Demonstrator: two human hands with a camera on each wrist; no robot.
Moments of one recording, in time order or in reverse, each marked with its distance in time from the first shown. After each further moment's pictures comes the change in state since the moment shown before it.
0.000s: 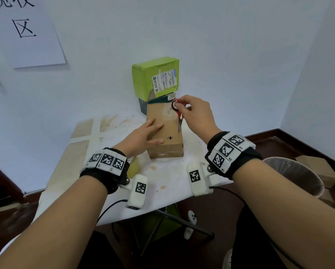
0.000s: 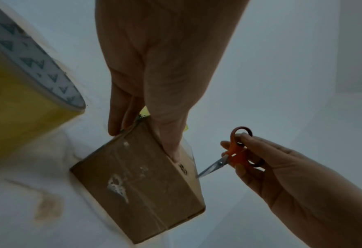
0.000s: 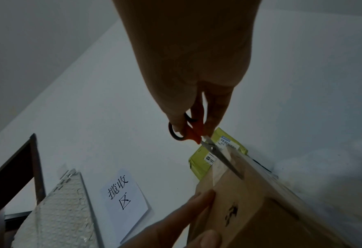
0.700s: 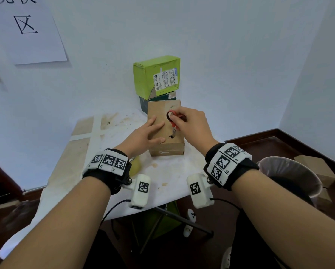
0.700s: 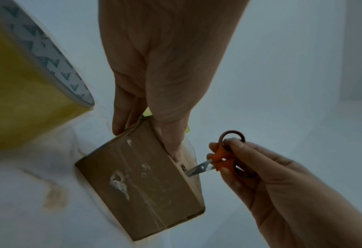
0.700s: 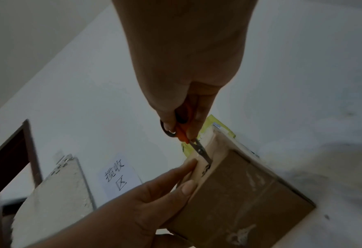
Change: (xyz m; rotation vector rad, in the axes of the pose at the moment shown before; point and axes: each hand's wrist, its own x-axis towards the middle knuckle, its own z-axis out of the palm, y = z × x) left_hand -0.008 -0.003 0.006 -0.129 0.043 0.009; right_hand -0.026 0.007 0.020 0.058 -0.070 0.013
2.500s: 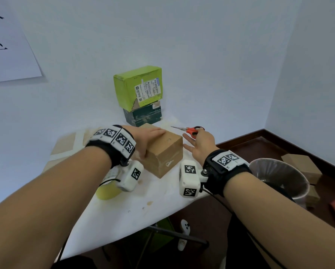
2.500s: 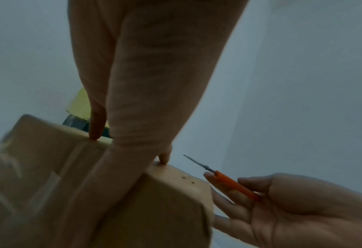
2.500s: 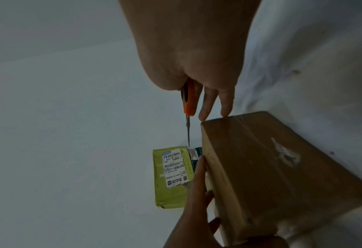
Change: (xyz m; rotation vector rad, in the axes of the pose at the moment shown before) left_hand 0.082 0.051 -0.013 0.958 -0.519 0.110; right_hand 0.010 0.048 -0.032 1.063 0.364 0.891
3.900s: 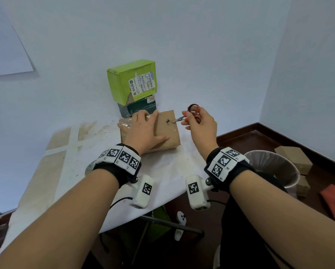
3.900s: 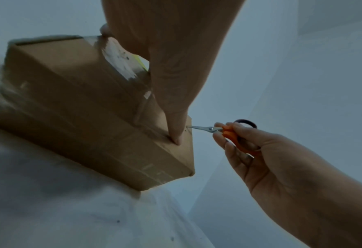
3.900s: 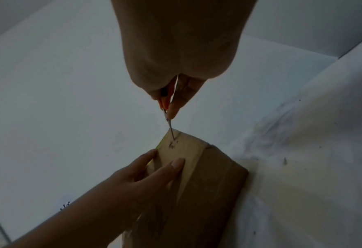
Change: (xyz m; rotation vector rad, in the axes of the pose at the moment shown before) left_hand -0.006 0.051 0.029 -0.374 0.646 -0.363; right_hand -0.015 -0.005 -0.022 -0.469 -0.070 -0.689
